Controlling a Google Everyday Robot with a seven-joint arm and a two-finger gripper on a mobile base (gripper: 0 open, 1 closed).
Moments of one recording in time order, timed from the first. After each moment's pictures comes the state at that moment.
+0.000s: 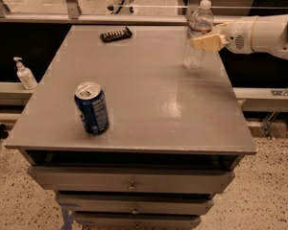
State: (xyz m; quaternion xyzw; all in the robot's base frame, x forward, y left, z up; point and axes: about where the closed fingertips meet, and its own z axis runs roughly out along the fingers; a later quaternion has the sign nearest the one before) arm 0.701 -0.190 0.934 -0.35 0.74 0.20 0.54
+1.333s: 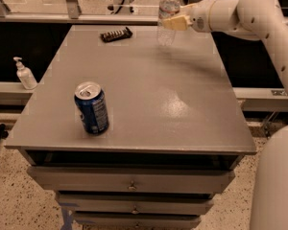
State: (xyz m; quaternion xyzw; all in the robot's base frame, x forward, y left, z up) arm 0.817 -0.120 0.949 -0.38 0.69 0.18 0.59
